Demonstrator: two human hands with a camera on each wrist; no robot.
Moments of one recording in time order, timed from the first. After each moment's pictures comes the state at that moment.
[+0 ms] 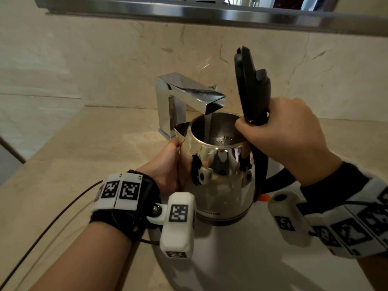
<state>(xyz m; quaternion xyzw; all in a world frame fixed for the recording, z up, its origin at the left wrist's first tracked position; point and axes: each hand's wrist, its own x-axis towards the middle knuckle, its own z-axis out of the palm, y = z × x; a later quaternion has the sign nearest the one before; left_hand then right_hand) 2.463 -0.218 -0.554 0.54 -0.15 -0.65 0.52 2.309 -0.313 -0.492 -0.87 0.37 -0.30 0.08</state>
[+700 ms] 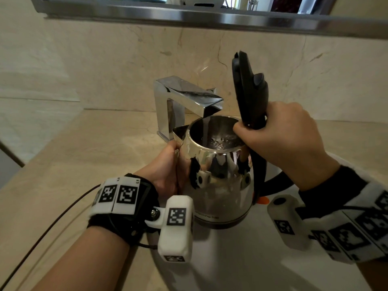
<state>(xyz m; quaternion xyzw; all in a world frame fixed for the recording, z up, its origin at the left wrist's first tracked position) 2.469 -0.223 -0.563 0.52 -0.16 -0.66 0.52 2.307 -0.310 -0.492 -0.87 0.38 -0.30 0.09</state>
